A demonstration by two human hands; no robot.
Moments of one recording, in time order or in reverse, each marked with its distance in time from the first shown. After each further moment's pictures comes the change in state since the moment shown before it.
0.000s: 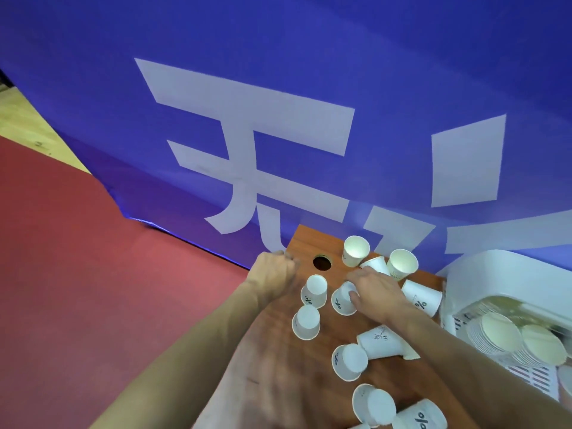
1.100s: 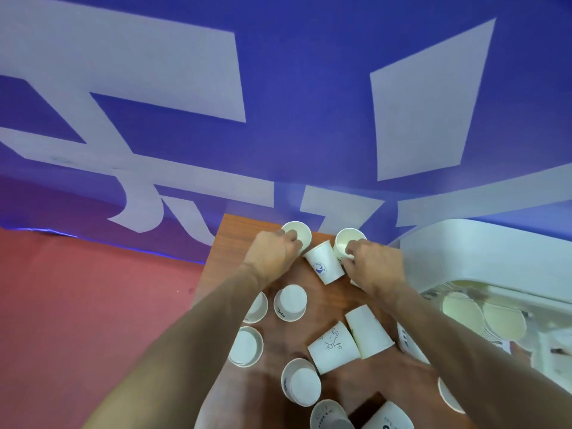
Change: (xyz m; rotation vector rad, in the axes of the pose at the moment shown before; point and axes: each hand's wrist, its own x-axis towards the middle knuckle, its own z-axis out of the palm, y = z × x) left_hand 0.174 0.092 0.065 -0.086 0.097 0.302; right_hand 0.030 0.123 0.033 -0.096 -0.011 0.506
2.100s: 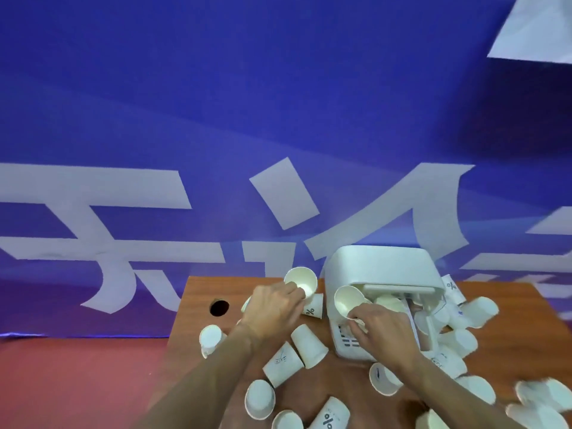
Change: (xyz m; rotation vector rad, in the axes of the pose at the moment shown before) left_hand -0.050 0.134 -0.159 -0.163 0.360 0.195; right_hand -0.195 0.127 -0.052 0.181 0.396 -0.004
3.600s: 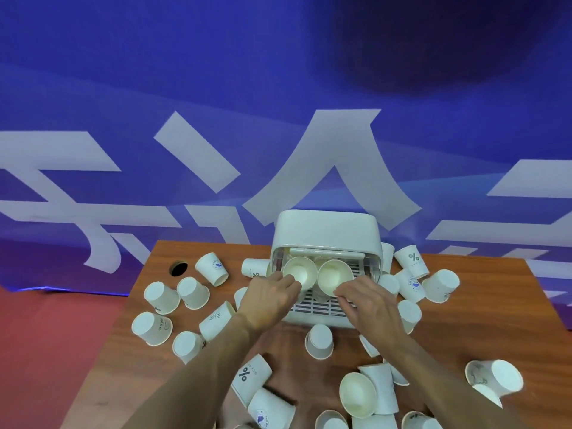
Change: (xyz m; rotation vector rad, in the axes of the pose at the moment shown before) left_hand 0.056 0.181 0.065 0.147 -0.097 -0.012; right_hand -0.050 0.181 0.039 0.409 0.285 -0.302
